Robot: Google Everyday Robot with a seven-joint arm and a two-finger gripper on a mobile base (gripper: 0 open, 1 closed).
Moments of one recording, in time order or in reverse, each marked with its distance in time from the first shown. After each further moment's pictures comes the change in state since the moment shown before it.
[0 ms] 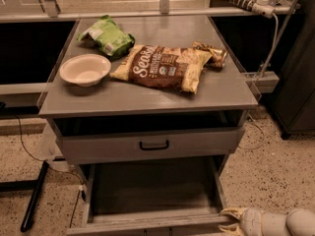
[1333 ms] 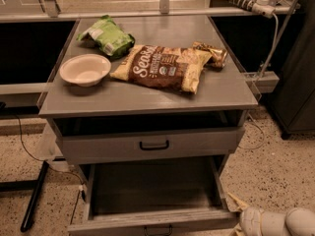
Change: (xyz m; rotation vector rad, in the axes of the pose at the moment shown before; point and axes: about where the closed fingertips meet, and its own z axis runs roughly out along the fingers) arm 0.000 0.000 0.000 0.000 0.000 0.000
